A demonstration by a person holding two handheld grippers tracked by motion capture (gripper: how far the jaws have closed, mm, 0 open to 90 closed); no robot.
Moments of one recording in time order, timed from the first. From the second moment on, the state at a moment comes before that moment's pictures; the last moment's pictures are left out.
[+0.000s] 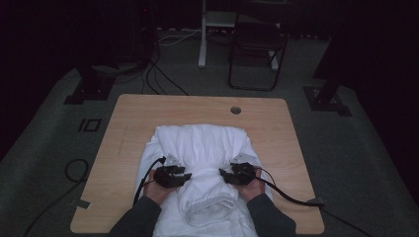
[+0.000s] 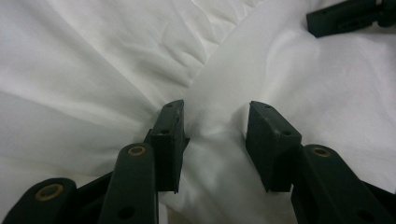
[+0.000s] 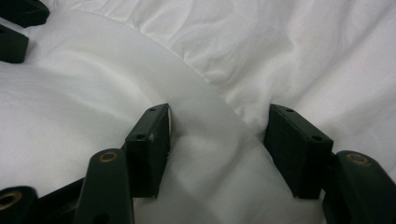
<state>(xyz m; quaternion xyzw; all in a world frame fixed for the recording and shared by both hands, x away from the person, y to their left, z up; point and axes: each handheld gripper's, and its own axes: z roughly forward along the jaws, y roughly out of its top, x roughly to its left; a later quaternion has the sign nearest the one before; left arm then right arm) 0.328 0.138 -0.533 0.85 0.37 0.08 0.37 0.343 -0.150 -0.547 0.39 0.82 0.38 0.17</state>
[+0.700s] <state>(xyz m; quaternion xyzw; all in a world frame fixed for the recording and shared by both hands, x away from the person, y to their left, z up) 0.473 0.200 -0.524 0.76 0.53 0.21 0.31 0.341 -0.151 -0.548 0.38 0.82 0.39 0.17</state>
